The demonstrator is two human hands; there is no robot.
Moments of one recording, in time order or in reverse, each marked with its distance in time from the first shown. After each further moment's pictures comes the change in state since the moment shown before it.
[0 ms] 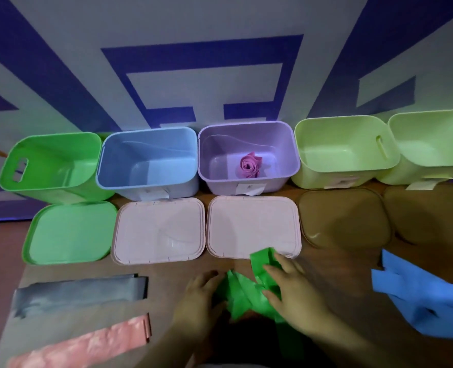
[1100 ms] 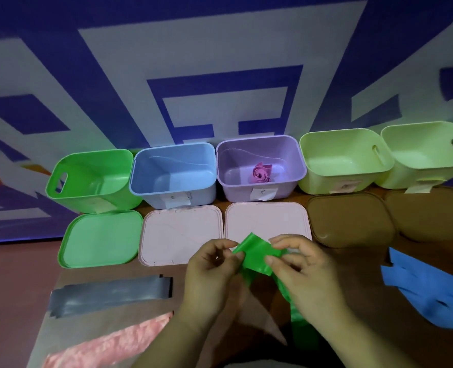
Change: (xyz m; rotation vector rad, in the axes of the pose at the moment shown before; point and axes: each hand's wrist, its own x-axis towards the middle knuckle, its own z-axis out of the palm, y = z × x) left_hand -0.050 0.097 -0.116 -1.181 0.405 -0.027; right_hand -0.042 -0.124 -0.103 1.211 0.431 0.120
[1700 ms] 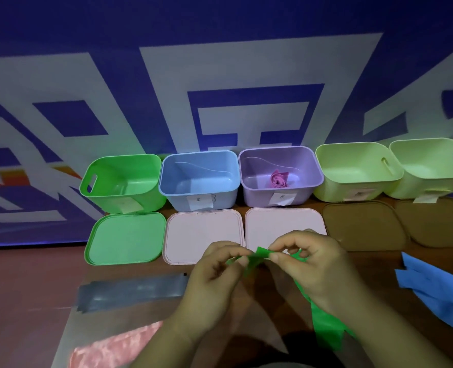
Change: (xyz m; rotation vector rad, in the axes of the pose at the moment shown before) left_hand -0.032 0.035 -0.076 0.238 -0.203 0.227; right_hand -0.027 -0.050 0.036 -0.442 -0.134 -0.243
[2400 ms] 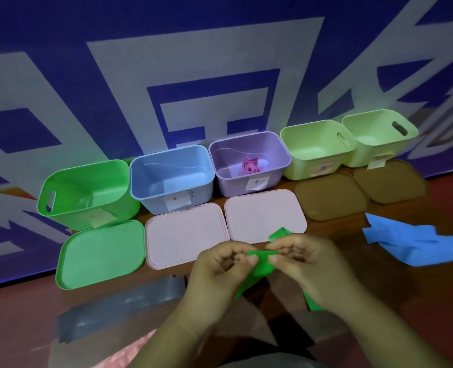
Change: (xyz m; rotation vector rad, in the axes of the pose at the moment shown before) left_hand -0.007 0.002 0.001 -0.208 -0.286 -0.009; right_hand -0.046 0.008 0.020 0.291 0.124 0.266
